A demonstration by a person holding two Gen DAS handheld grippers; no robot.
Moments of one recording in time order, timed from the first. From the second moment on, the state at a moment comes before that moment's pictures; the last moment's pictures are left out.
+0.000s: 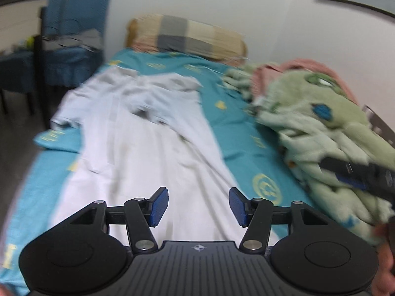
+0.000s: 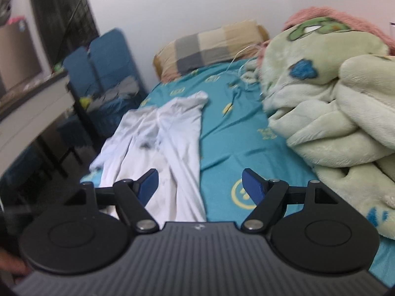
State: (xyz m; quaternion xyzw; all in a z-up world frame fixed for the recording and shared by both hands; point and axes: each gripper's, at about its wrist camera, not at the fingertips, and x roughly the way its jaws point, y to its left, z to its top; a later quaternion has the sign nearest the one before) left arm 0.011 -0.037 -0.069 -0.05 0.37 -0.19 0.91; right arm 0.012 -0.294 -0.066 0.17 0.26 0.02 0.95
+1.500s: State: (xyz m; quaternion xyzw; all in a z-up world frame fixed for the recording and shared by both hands) left arm 0.016 -0.075 -0.089 -0.10 0.46 -0.29 0.83; right arm 0.029 -0.340 -0.096 0.24 0.27 -0.09 0.93
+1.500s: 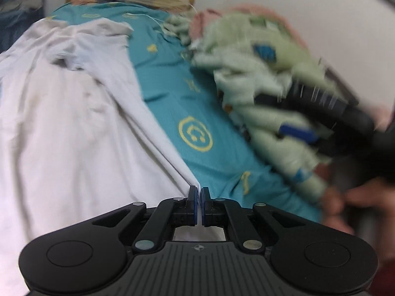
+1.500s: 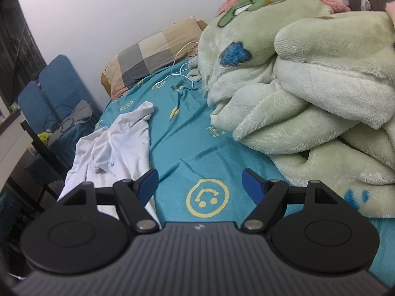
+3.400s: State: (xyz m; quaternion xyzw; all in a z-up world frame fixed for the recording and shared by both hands) left arm 0.035 0.075 -0.072 -0.14 0.42 -0.07 0.89; right arm 0.049 -0.163 -0.144 -0.06 0.53 0.18 0.82
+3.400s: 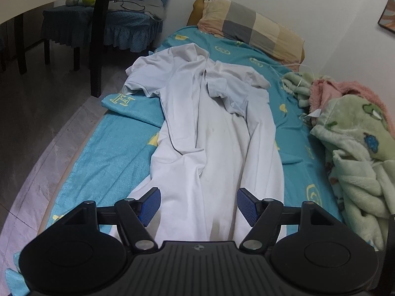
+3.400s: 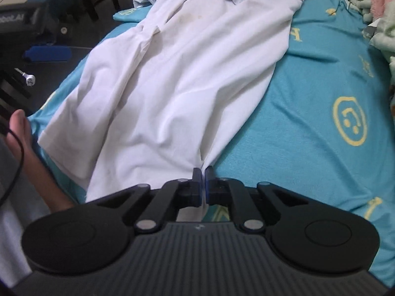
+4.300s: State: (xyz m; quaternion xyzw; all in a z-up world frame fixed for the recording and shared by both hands) left arm 0.028 0.078 -0.061 -0.14 0.38 -0.07 0.91; right arm 0.054 -0.211 -0.079 0.04 0.42 0.12 0.90
